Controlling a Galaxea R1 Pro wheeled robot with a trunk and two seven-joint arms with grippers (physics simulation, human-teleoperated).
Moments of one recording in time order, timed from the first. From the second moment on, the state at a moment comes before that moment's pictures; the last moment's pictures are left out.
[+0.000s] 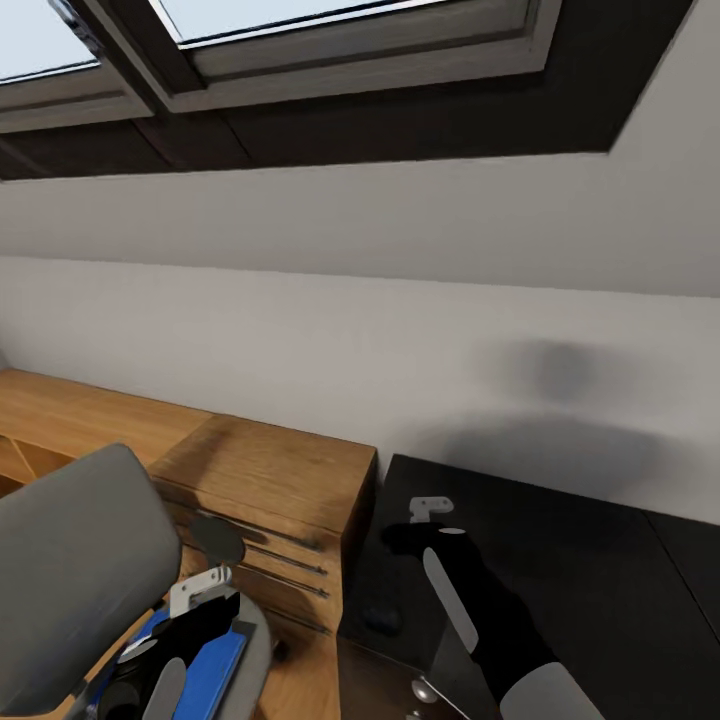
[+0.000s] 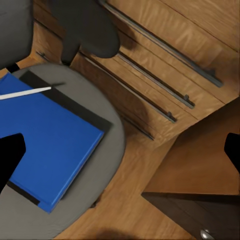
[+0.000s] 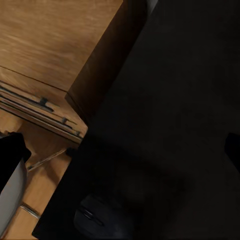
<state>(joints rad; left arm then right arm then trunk) -0.06 -0.02 0.03 -1.50 0.37 0.61 0.35 -0.51 0.12 0.27 -1.07 -0.26 0.66 -0.19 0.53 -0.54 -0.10</state>
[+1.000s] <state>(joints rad) -0.06 -0.02 0.03 -1.57 0.37 0.61 0.35 -0.51 0.12 0.35 -0.90 -0.25 0.66 -0.19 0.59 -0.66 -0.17</state>
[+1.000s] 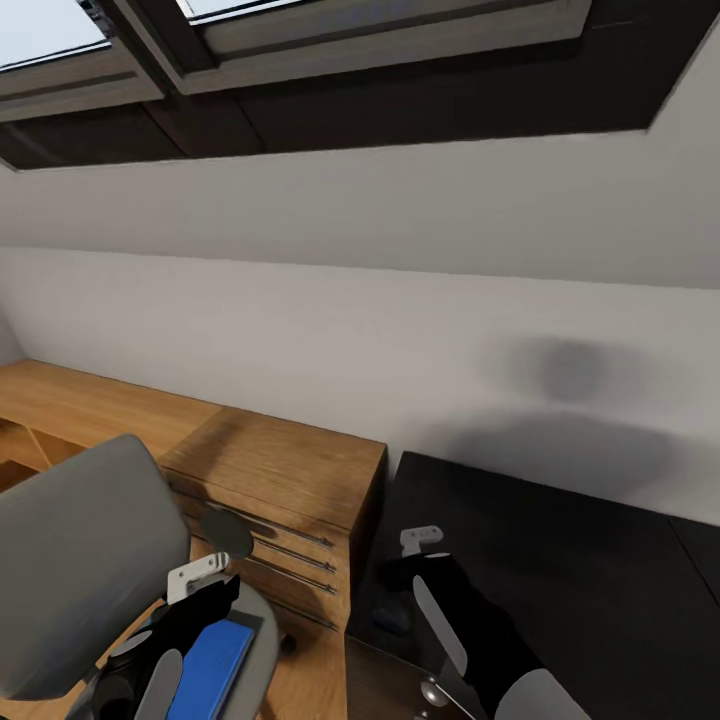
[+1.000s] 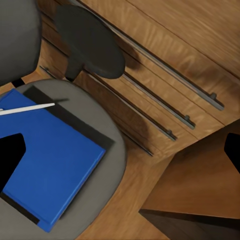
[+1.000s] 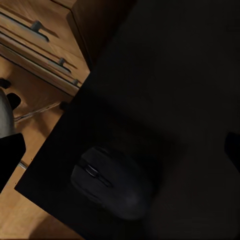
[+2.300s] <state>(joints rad) -0.06 -0.02 0.03 -1.58 0.37 0.61 0.35 -0.52 0.12 0.35 -0.85 -0.26 0.69 -0.19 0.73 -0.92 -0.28</state>
